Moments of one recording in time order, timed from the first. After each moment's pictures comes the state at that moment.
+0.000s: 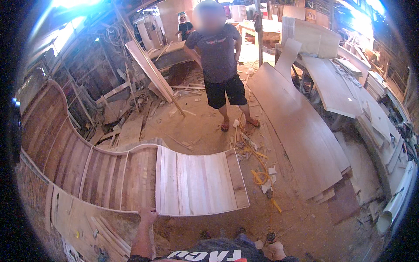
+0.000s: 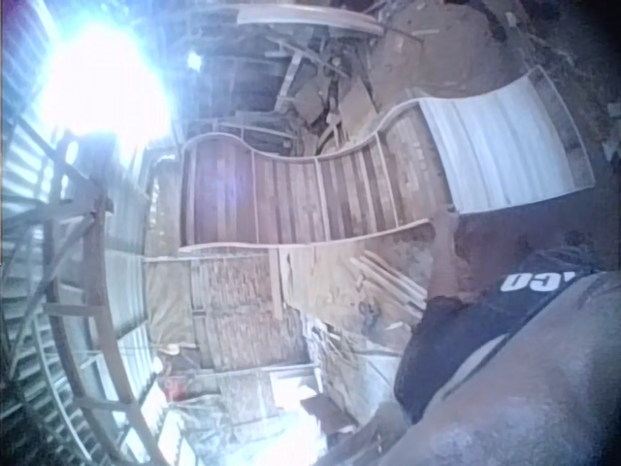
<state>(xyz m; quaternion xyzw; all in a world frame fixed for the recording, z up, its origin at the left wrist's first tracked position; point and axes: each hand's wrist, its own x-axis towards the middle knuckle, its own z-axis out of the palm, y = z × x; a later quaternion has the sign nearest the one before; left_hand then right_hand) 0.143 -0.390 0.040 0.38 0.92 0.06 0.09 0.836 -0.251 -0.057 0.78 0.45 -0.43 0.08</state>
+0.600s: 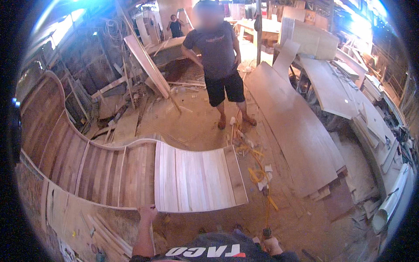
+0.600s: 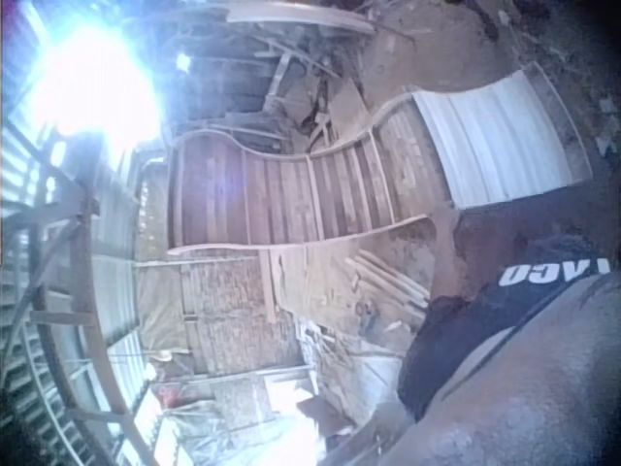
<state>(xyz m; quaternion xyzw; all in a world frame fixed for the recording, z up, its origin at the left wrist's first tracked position) 0.139 -0.390 0.027 0.38 0.92 0.09 -0.07 0.808 -0.246 -0.040 0.75 0.50 -0.43 0.06</state>
